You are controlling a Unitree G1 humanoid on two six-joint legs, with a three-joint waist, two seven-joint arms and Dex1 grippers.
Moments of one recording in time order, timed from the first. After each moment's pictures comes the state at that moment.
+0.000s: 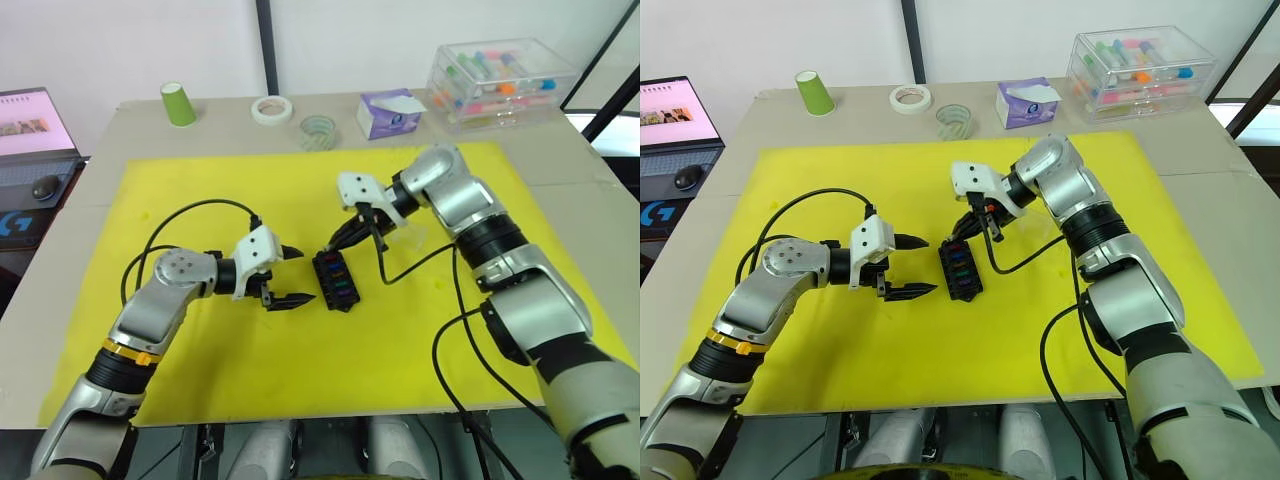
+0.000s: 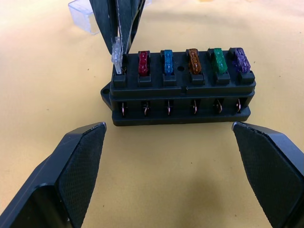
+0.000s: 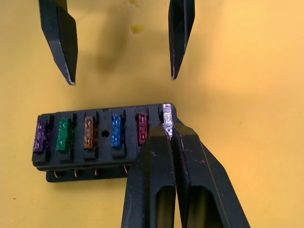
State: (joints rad) left arm -0.44 0.59 -0.21 -0.09 -0.25 0.36 -1.06; right arm -1.17 -0.42 0.42 0.73 -0.04 0.15 1.57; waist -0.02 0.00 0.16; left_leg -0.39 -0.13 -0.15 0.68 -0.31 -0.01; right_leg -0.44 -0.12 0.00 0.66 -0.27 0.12
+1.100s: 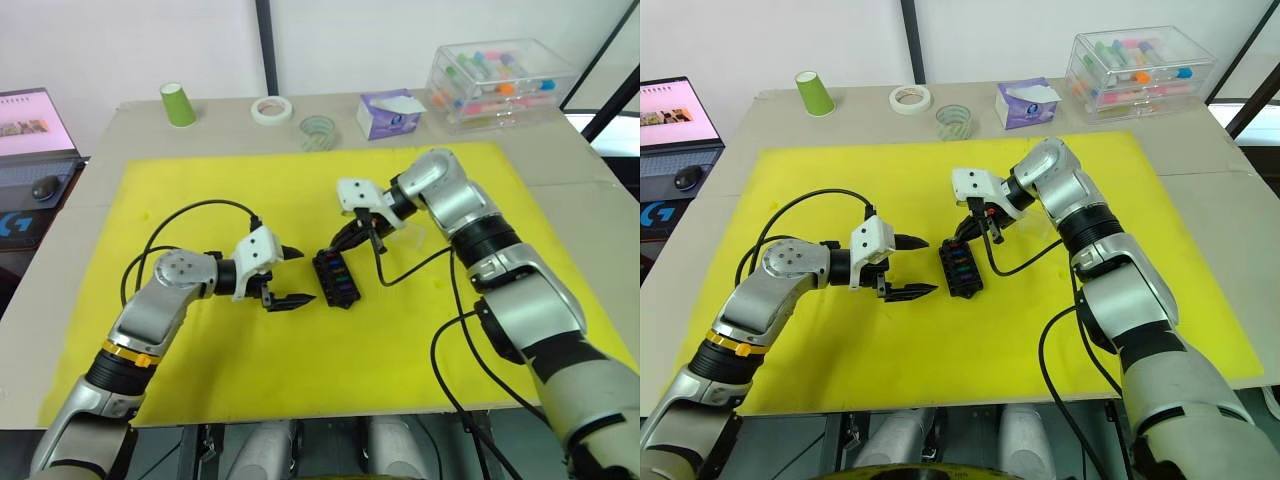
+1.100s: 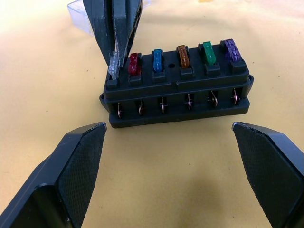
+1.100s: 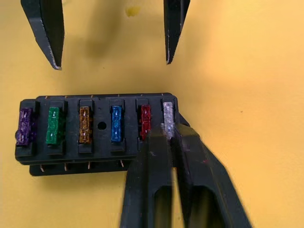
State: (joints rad) left arm -0.44 0.59 -0.21 -0.11 -0.25 0.37 -1.05; right arm -1.18 -0.40 0.41 0.80 -0.09 0.08 1.56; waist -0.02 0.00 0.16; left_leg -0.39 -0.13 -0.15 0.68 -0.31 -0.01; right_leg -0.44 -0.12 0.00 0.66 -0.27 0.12
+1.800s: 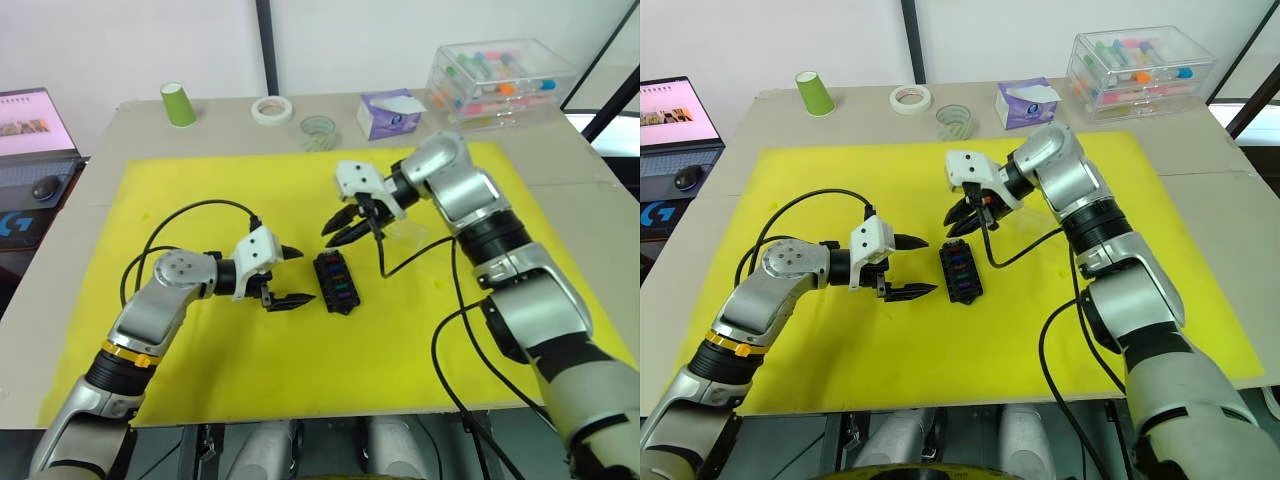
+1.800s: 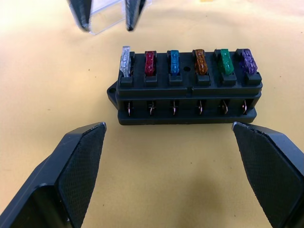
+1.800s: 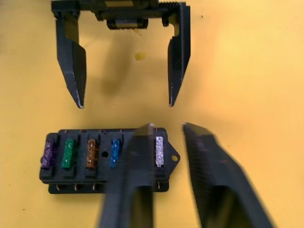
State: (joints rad) left arm -0.44 0.59 -0.21 -0.11 -0.25 0.36 -1.04; right arm -1.16 -0.43 0.38 0.59 -0.02 0.23 1.59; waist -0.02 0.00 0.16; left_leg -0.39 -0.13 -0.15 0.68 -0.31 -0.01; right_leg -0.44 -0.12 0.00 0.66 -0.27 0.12
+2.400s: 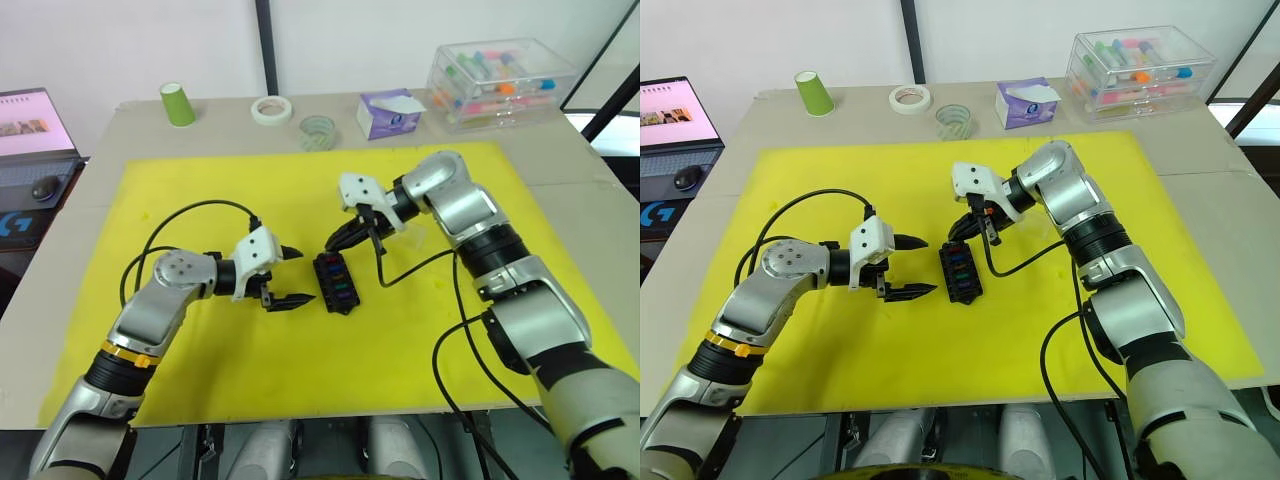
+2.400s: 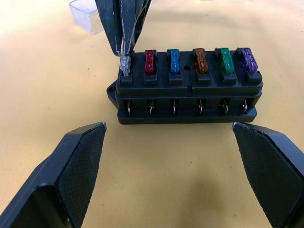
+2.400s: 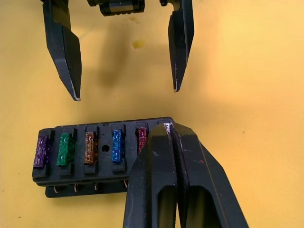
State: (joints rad) left arm -0.43 0.59 -0.21 -0.11 -0.25 0.36 -1.04; right arm -1.11 -0.43 0.38 0.61 -0.02 0.23 1.54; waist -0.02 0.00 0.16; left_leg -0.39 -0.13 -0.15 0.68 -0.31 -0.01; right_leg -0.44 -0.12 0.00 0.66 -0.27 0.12
